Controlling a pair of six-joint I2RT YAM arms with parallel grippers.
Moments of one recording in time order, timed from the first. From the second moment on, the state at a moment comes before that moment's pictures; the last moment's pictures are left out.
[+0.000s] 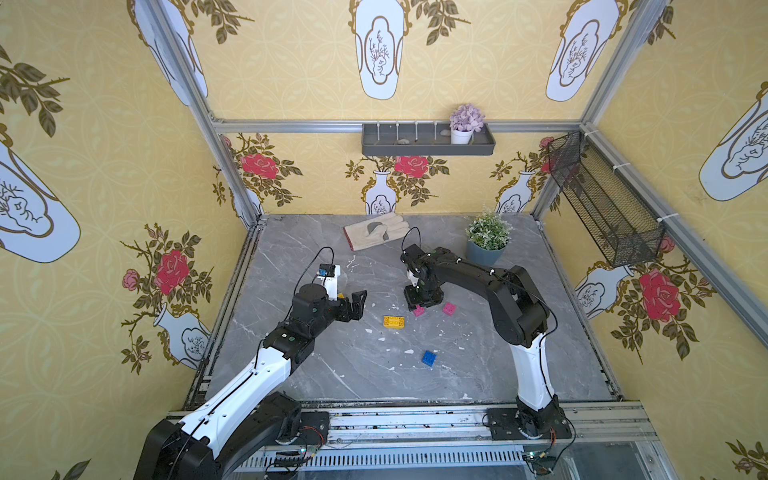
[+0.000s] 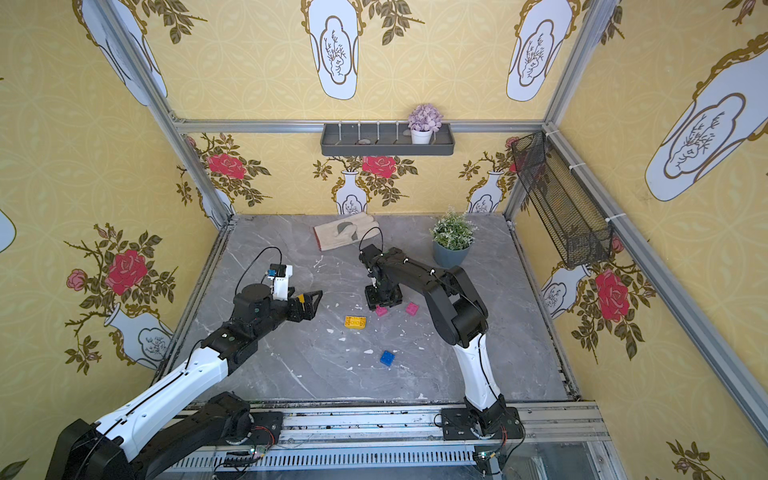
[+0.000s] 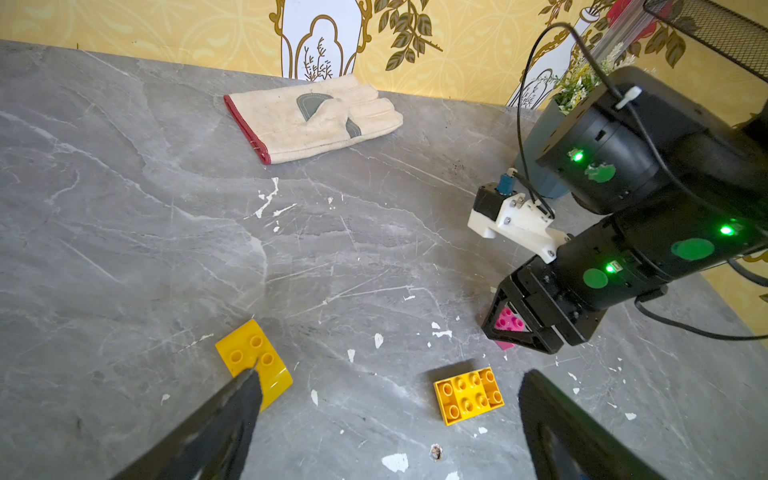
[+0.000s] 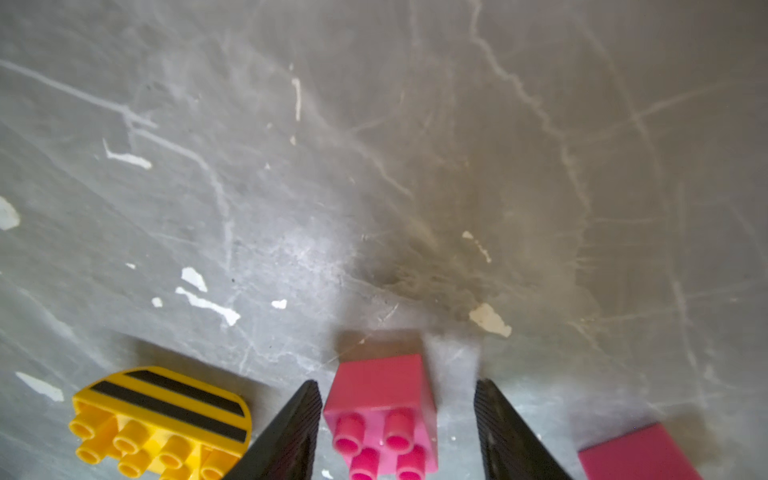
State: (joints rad) left arm -0.46 0.96 0.51 -0.01 0.08 -0.30; right arm 0.74 2.12 1.58 -0.95 -0.10 0.35
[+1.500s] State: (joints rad) left arm -0.46 0.95 0.50 -0.03 0.07 -0.31; right arm 0.77 2.08 1.54 -0.94 -0.02 0.35
